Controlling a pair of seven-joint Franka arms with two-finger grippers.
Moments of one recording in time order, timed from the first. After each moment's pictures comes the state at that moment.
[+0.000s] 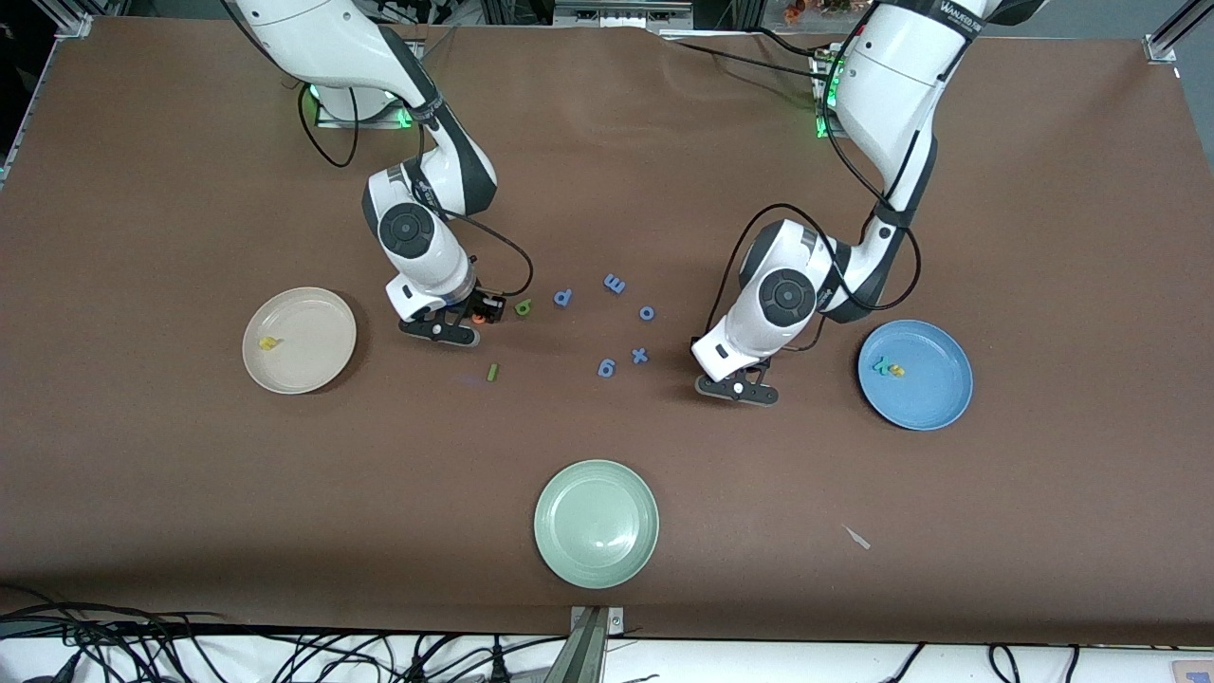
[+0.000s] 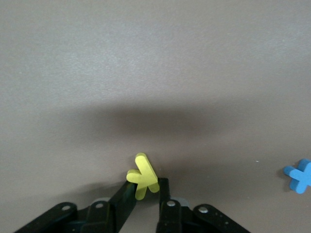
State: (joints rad) left arm -0.46 0.69 -0.04 -1.78 -0.13 2.46 -0.23; right arm 0.57 0.49 -0.04 -2.12 0.12 2.60 0.63
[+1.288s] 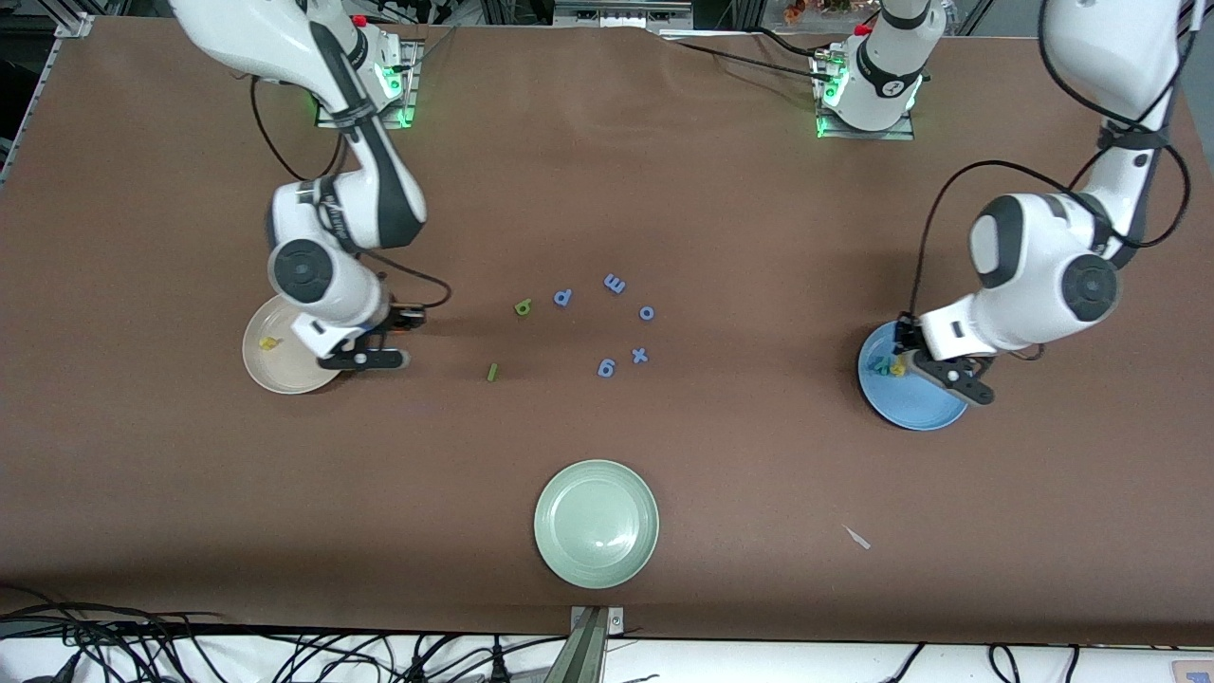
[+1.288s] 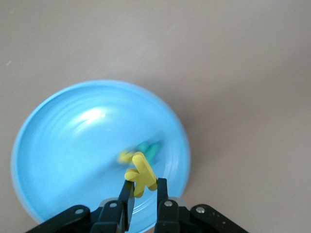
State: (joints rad) left arm 0.03 0.36 -0.01 -2.03 -0.13 2.27 0.64; right arm 0.56 0.41 -0.32 -2.00 0.12 2.21 0.08
